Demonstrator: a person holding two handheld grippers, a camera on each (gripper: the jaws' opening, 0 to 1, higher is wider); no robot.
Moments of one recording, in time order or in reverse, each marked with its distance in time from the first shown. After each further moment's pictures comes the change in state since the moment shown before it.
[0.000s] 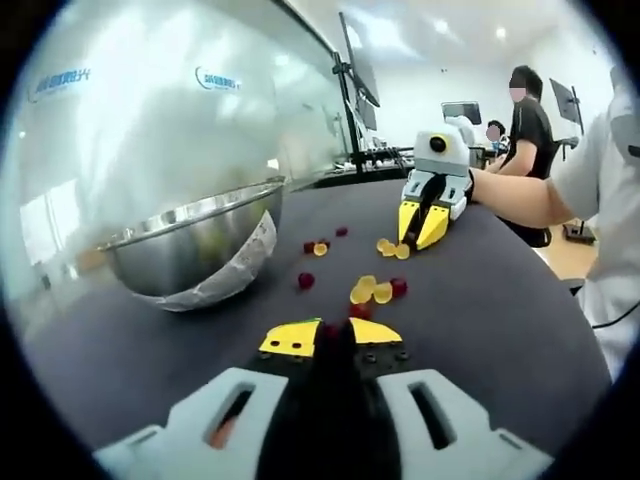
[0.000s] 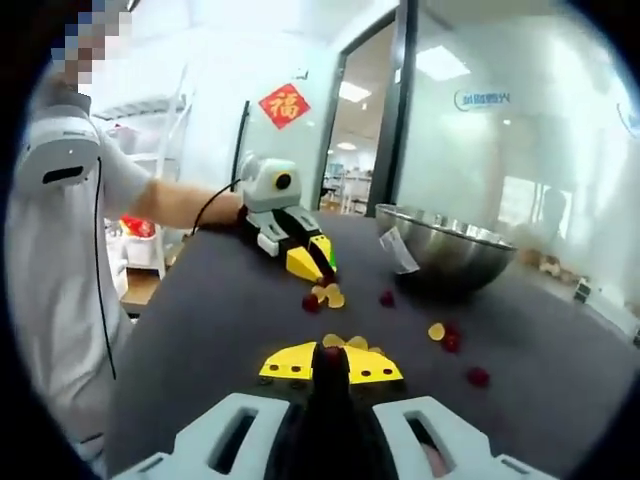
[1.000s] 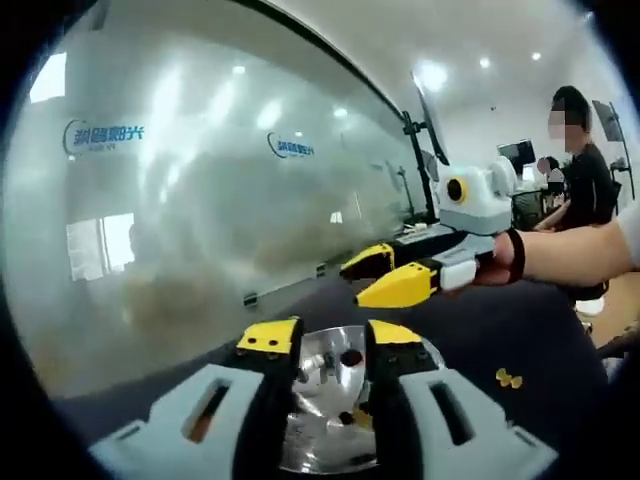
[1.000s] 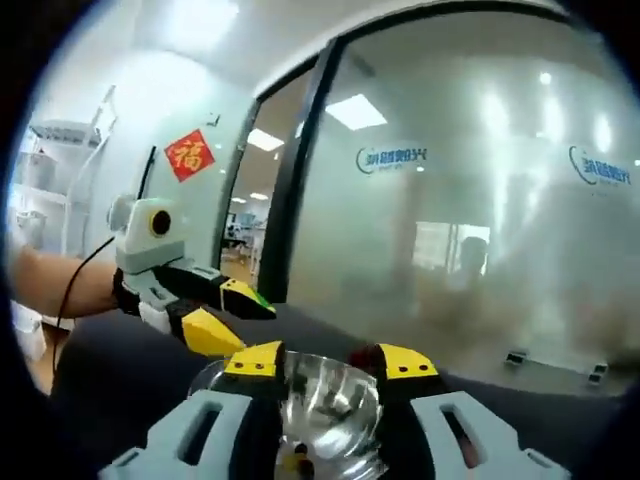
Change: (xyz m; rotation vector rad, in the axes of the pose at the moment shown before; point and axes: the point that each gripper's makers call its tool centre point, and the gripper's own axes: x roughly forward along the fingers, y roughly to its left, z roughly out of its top) left arm 0.014 0.130 0.135 0.019 -0.193 0.221; right arm 0.077 -0.162 0.154 0.084 -0.211 -0.364
